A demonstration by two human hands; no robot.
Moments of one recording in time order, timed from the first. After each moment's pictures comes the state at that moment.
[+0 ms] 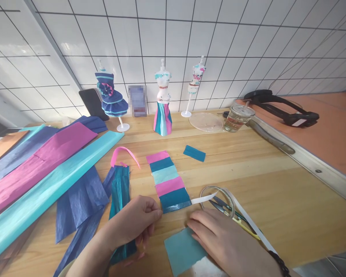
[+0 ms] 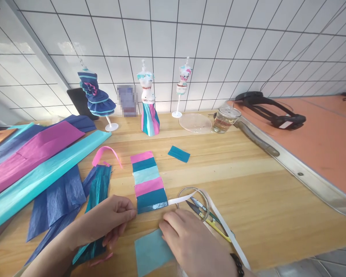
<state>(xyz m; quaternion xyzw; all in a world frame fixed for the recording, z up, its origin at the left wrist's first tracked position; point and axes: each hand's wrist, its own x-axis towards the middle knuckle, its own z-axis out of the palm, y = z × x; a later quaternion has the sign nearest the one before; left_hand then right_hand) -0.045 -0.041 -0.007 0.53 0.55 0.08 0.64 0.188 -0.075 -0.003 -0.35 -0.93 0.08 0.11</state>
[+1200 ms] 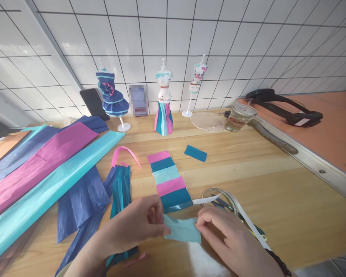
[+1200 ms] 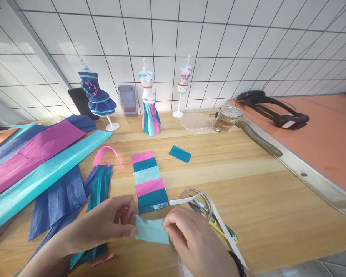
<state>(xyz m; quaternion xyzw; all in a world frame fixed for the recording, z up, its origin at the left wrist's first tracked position) -0.048 -0.043 0.015 0.64 0.50 0.10 0.57 0.187 -0.077 0.004 -0.46 -0.81 0.25 0.26</state>
